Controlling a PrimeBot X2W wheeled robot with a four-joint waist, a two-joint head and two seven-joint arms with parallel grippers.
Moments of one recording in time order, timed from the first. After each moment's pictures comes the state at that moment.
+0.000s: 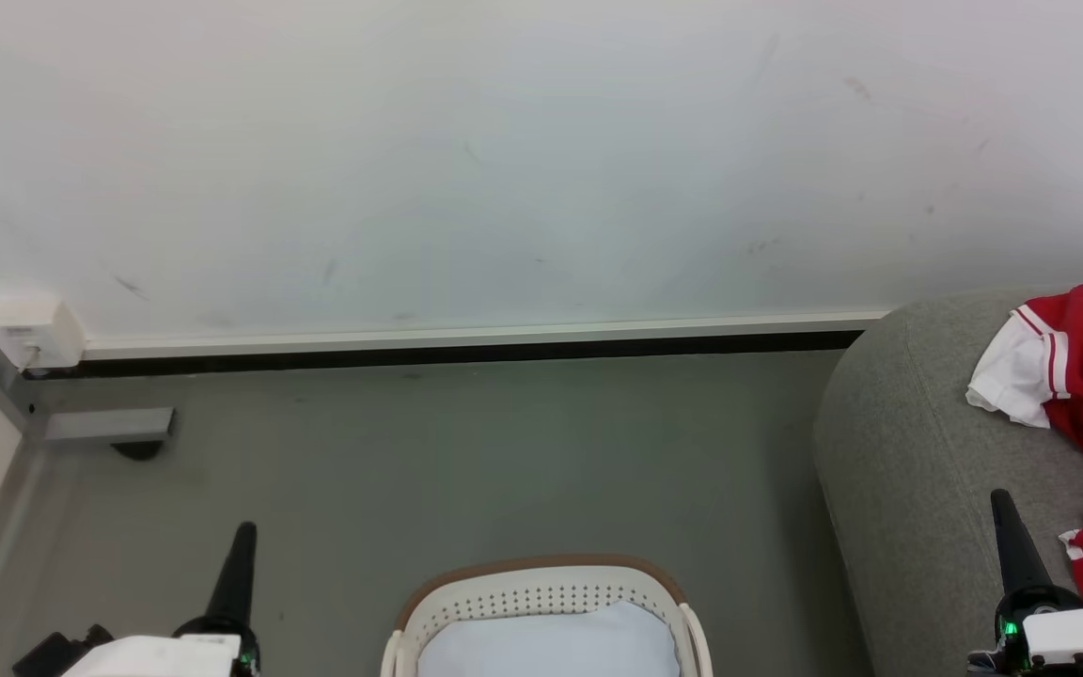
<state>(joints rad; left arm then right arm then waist) -0.09 0.04 0.09 0.27 -1.30 -0.12 0.03 -0.12 -0.07 -0.04 0.26 1.36 0.13 0.03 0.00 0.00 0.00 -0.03</state>
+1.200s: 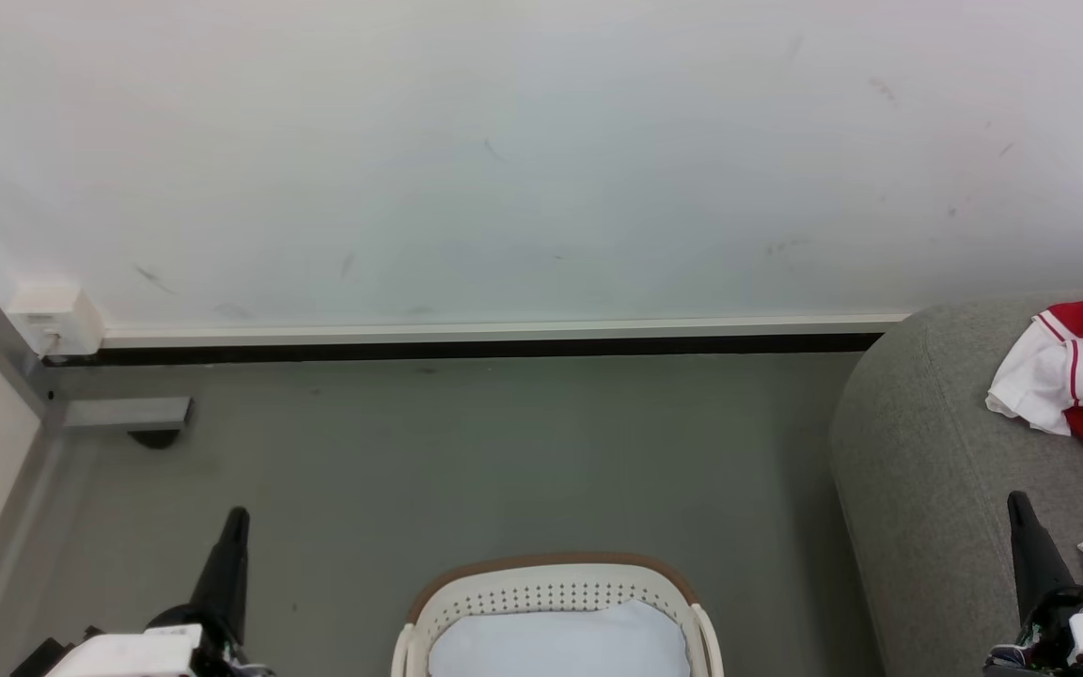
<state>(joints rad) -0.10 0.05 0.11 0.25 -1.57 -0.13 0.10 -0.12 -0.06 -0.10 0.25 1.58 0.13 0.10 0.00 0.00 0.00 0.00</state>
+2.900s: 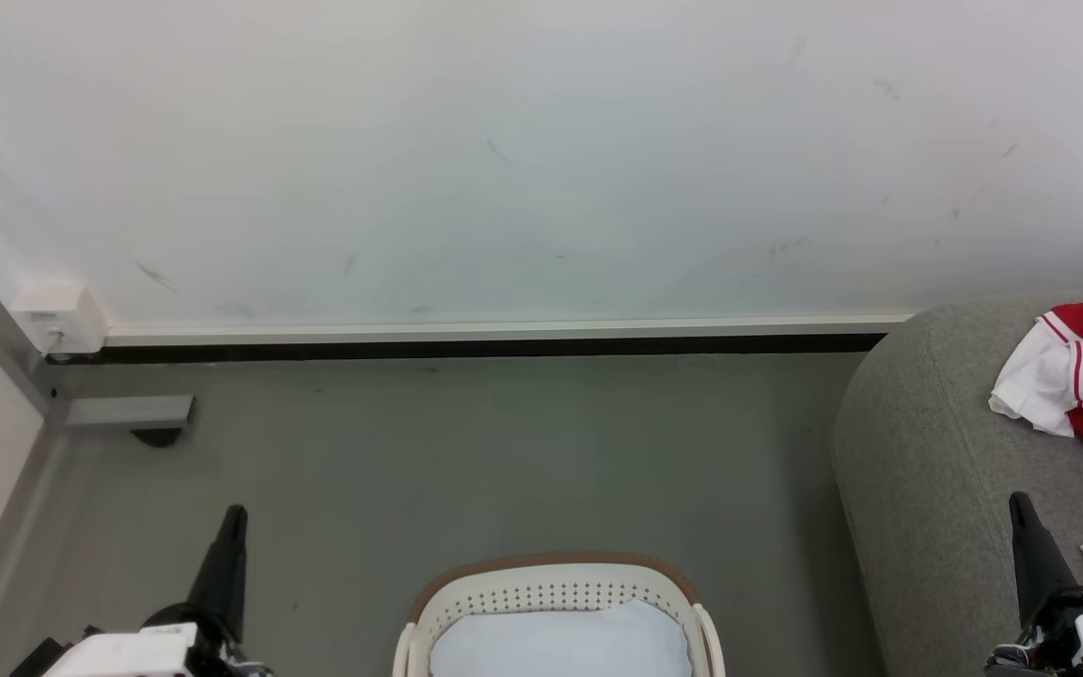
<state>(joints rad) -0.10 0.05 0.11 0.25 -1.61 -0.13 0.11 -0.11 -0.05 -0.11 0.25 1.61 0.13 0.11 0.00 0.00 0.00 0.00</state>
